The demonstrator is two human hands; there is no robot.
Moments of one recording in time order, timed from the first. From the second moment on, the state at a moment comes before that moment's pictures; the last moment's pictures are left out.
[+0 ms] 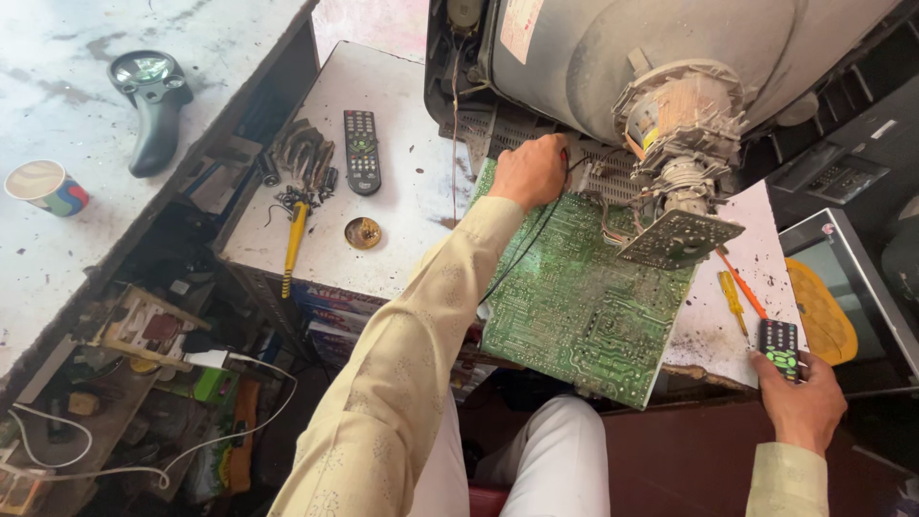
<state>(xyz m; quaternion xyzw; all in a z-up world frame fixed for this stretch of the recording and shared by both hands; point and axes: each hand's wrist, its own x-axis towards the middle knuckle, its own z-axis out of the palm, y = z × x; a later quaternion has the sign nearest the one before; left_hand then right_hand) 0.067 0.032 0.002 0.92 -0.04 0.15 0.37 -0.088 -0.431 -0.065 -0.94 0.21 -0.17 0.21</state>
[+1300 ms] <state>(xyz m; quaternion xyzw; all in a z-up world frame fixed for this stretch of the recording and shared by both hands) 0.087 0.032 0.011 0.95 -0.05 0.00 0.31 -0.088 -0.424 -0.061 -0.94 0.15 -0.21 0.21</state>
